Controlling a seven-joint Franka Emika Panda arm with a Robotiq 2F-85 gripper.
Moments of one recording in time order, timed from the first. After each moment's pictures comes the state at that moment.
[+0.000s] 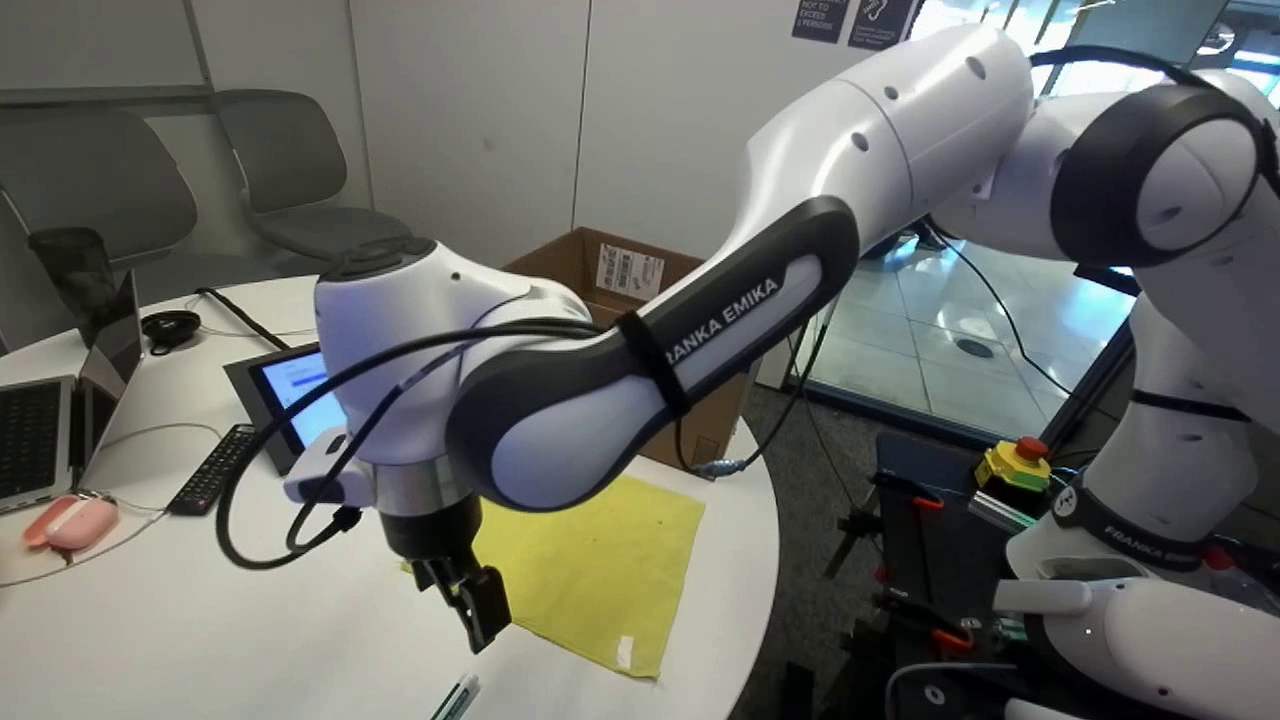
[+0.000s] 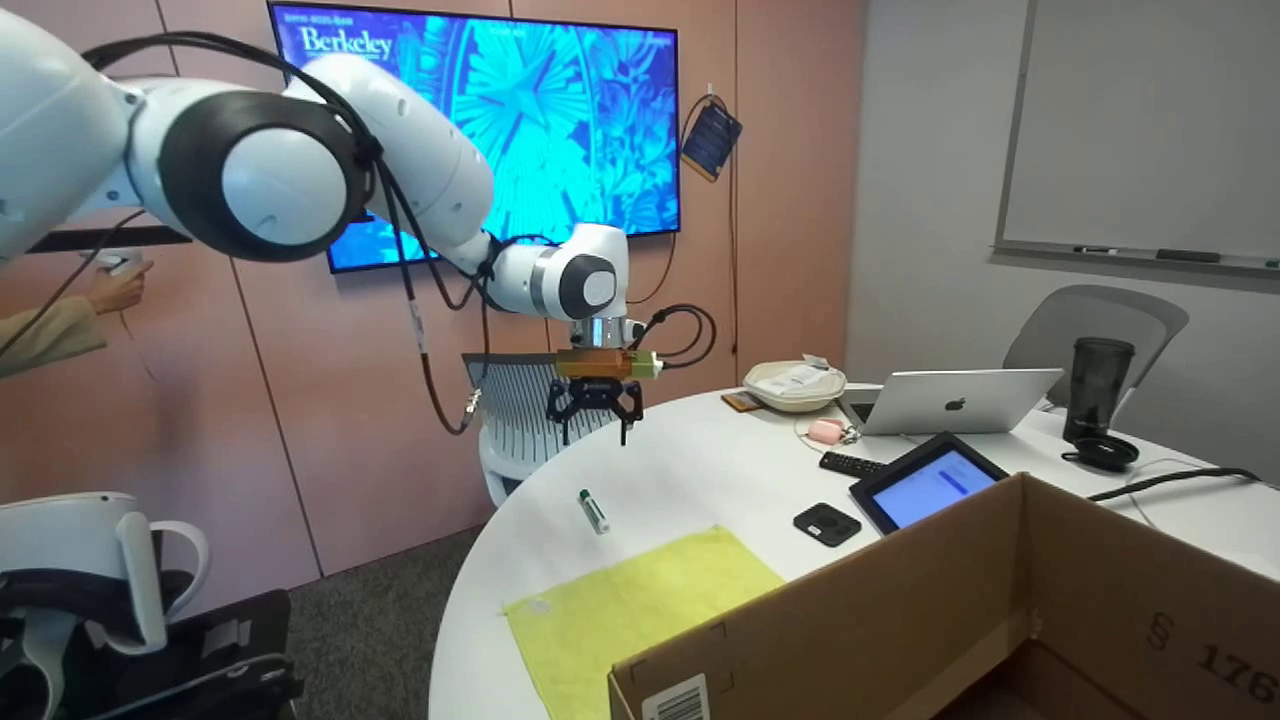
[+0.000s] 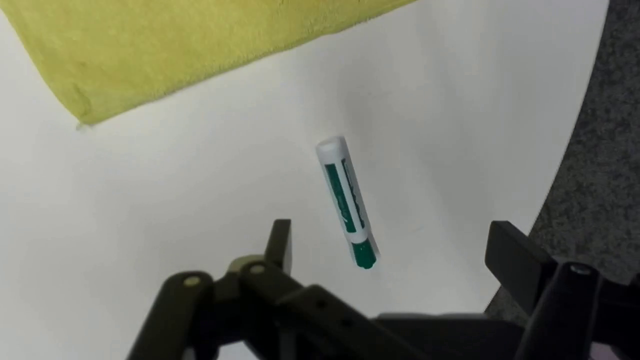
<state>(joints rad) 0.36 0.96 0.24 -1.24 -0.20 2.09 -0.62</state>
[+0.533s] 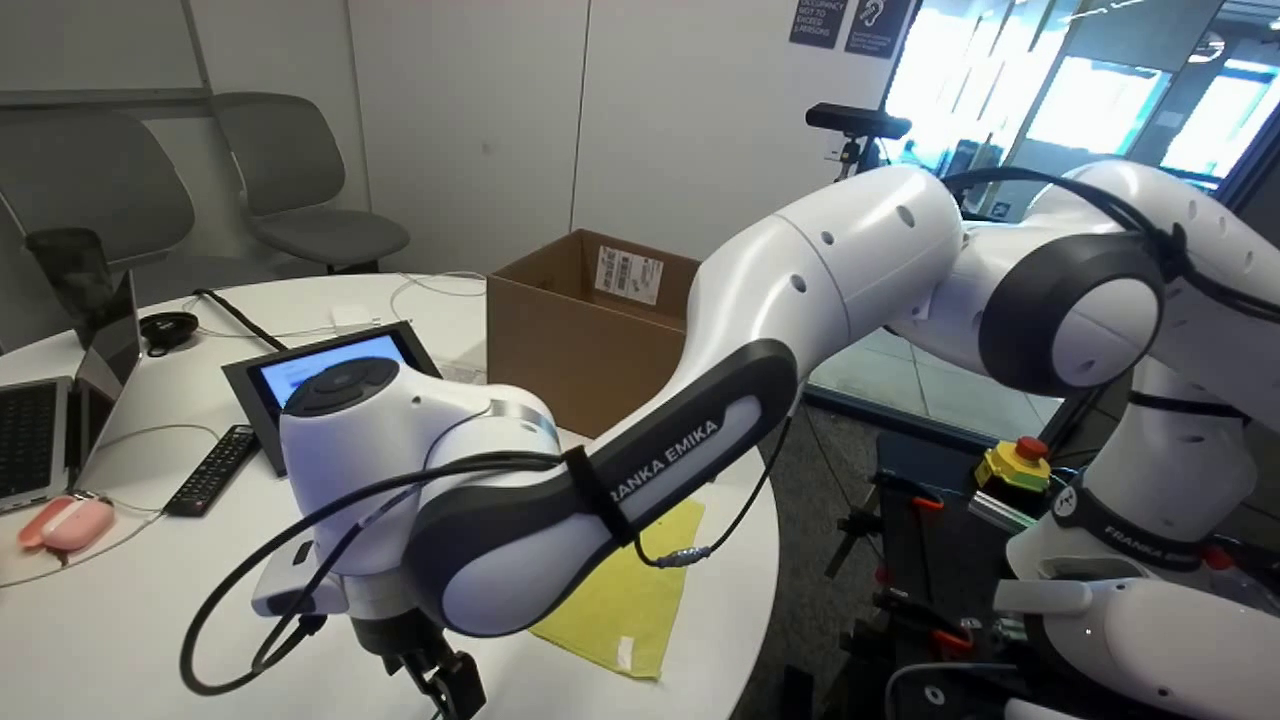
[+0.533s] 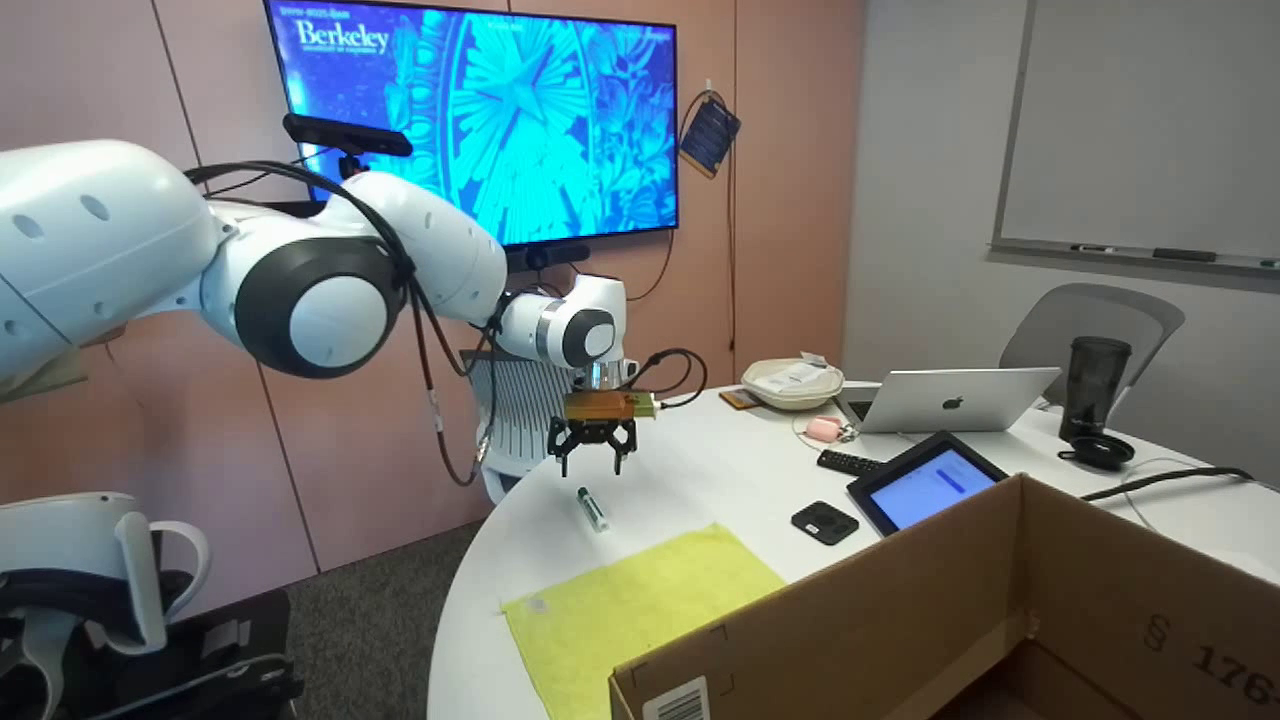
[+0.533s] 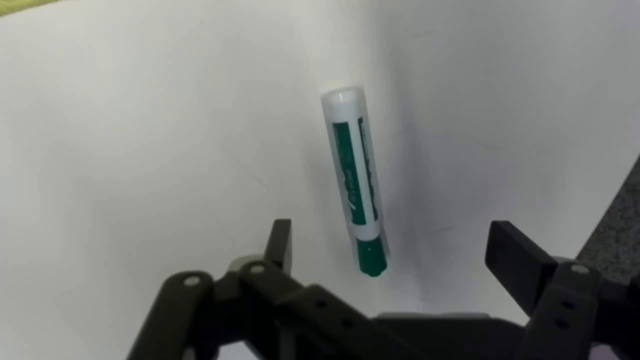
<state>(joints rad) 0.43 1.24 0.24 -0.93 -0.20 2.07 -0.73</state>
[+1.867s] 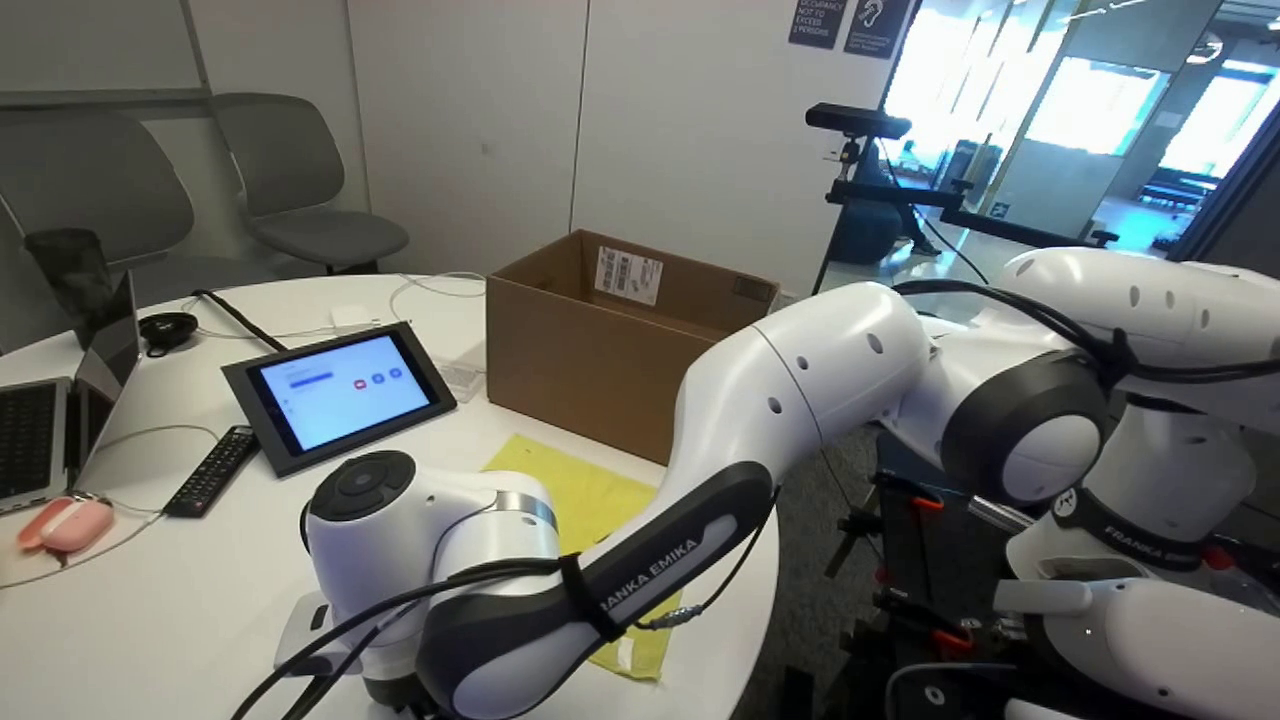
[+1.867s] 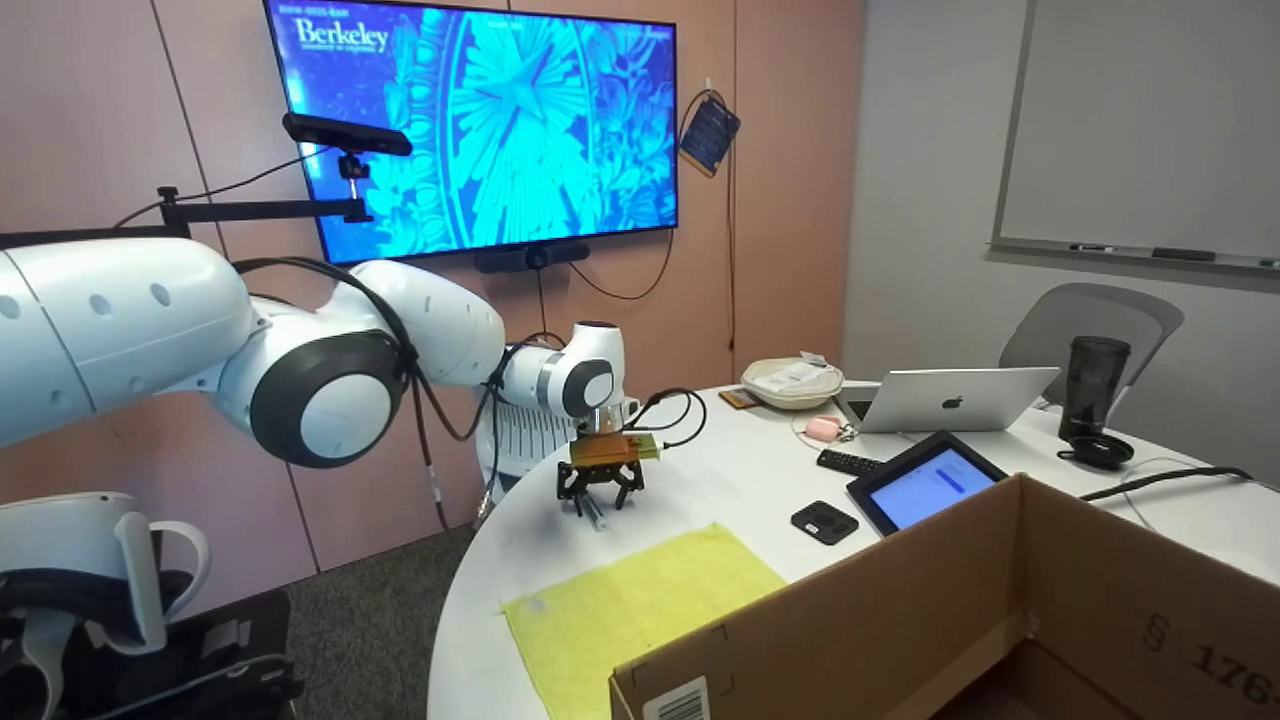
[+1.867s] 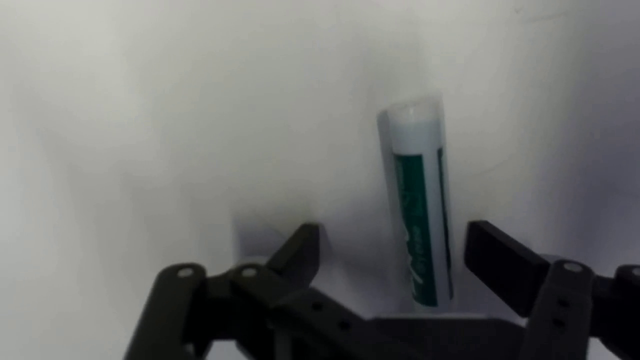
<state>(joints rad) 0.49 1.48 0.18 -0.68 -0.20 2.11 -0.75</state>
